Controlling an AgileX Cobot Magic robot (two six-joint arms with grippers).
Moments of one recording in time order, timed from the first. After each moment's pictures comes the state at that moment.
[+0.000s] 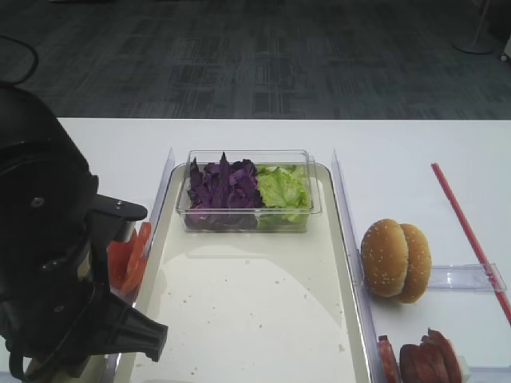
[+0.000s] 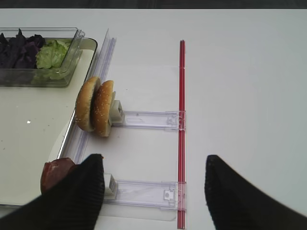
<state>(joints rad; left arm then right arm) -0.80 1.47 -0.84 0.17 1.10 -0.72 -0.05 -0.02 -0.49 0.13 1.11 -0.07</state>
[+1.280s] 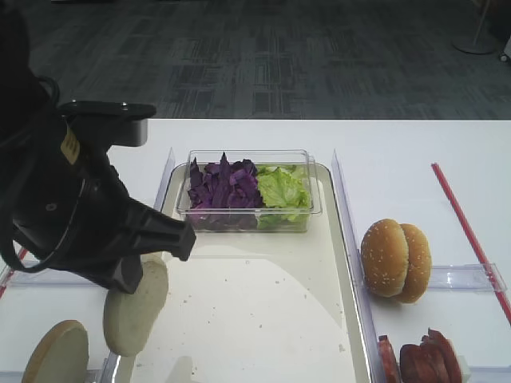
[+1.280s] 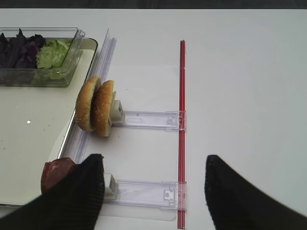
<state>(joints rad) -0.68 1.36 -1.00 -0.04 1.05 -0.43 -0.05 -0.02 -0.49 0.13 1.11 -0.07</state>
